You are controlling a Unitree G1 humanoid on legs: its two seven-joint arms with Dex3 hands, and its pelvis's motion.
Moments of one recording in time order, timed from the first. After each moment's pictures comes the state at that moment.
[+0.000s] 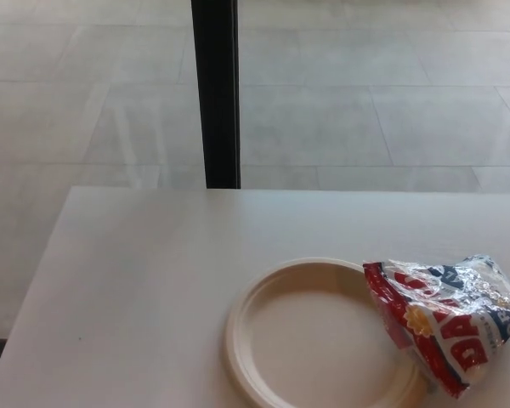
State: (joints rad) left_arm 0.18 0.44 0.34 1.06 0.01 -0.16 0.13; right_arm 0.12 -0.49 -0.43 1.14 0.01 -0.23 -0.14
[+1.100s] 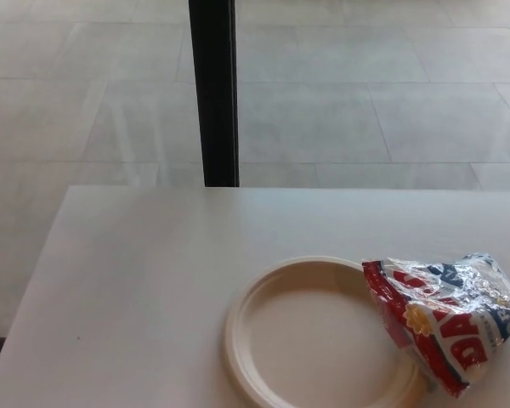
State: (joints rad) left_arm 0.15 0.44 0.42 1.08 -0.13 -0.14 -0.10; right_arm -0.30 -0.83 -0.42 0.69 0.13 -0.26 0.01
